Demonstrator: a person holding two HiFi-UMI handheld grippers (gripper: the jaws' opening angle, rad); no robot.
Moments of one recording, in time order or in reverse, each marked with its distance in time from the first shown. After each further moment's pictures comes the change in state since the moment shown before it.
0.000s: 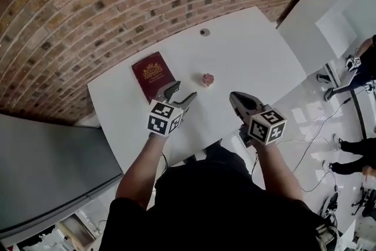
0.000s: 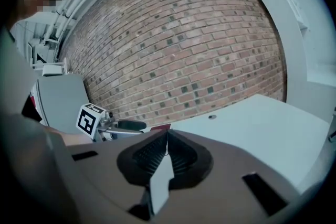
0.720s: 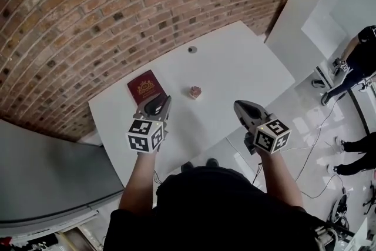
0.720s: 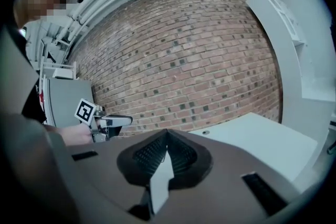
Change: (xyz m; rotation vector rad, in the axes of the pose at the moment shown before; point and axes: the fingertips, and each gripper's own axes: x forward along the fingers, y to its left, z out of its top) left arm -0.072 -0.019 0.074 -0.011 -0.140 0.173; right arm -0.090 -0.008 0.037 -0.056 -0.152 0.010
